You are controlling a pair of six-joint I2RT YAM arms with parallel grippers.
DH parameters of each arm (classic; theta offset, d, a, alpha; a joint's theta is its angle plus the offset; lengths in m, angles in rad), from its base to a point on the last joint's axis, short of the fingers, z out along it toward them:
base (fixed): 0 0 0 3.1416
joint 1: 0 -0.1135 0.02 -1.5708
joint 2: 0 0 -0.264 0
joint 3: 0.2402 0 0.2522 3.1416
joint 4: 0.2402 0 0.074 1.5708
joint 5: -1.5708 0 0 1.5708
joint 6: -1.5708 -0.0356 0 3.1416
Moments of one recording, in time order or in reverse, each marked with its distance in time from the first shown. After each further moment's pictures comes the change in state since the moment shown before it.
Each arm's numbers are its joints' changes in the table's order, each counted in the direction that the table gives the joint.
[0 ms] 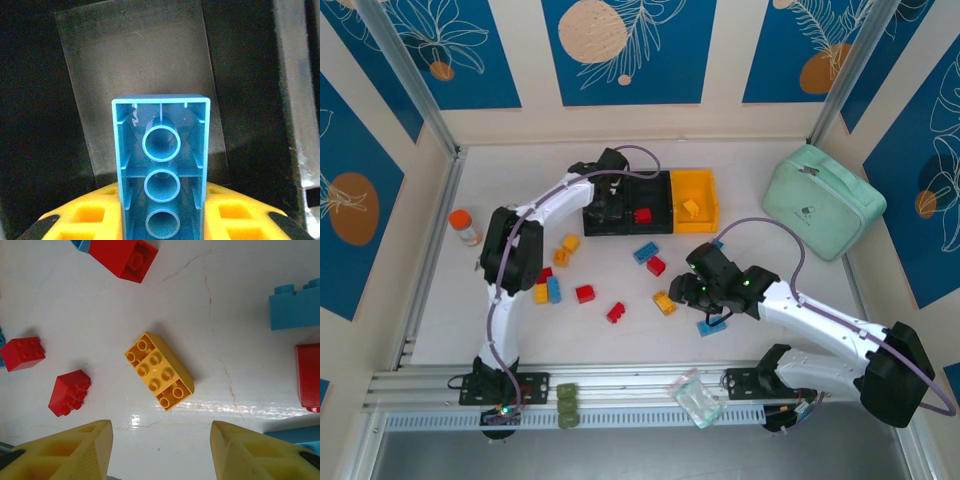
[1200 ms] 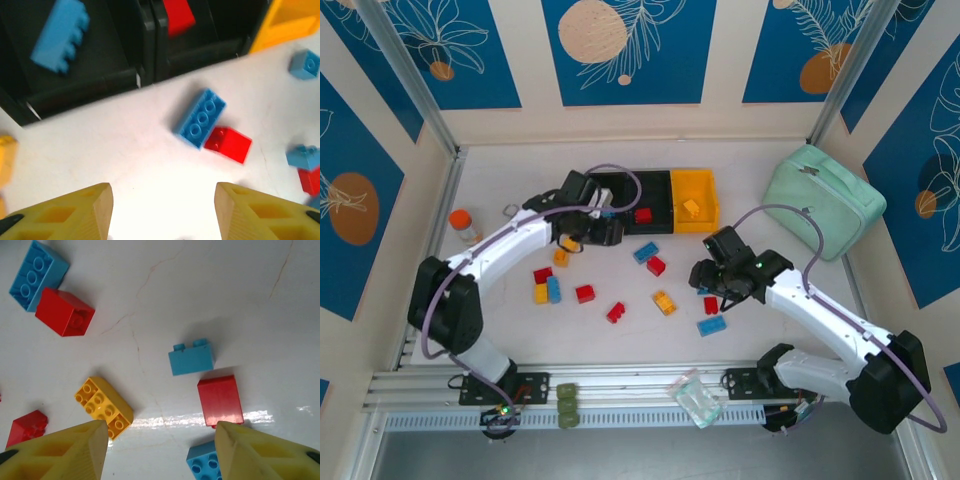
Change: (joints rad) left arm 0.039 0.594 -0.607 -0.206 -0.352 0.041; right arm 0.189 -0.015 0.103 0.191 -0.085 0.154
